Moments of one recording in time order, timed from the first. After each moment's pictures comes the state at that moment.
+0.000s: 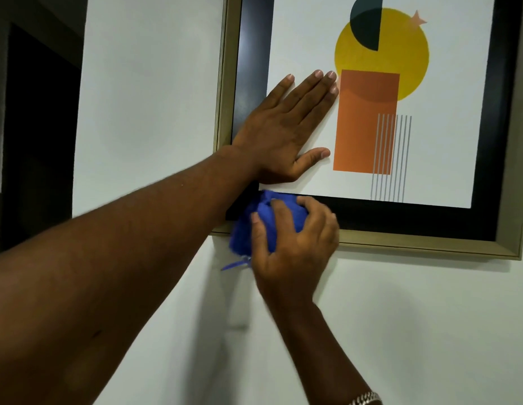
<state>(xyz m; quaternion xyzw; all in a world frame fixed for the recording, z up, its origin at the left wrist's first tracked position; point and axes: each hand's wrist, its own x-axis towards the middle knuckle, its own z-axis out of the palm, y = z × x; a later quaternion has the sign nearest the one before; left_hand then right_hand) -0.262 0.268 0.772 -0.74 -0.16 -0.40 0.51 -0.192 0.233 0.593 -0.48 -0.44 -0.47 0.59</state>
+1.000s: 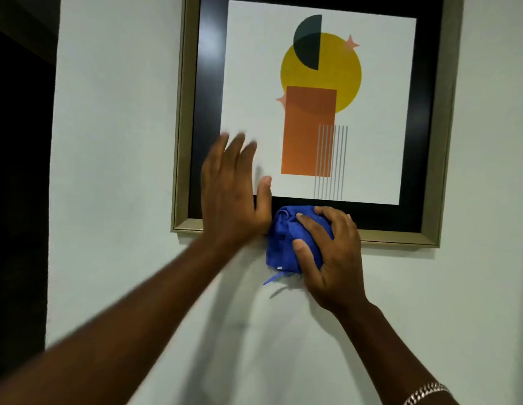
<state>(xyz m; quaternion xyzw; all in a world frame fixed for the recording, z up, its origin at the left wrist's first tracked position) -0.237 0.208 0.671 -0.69 -0.24 -0.65 0.22 -0.060 0.157 0.592 -0.45 -0.61 -0.41 0.51</state>
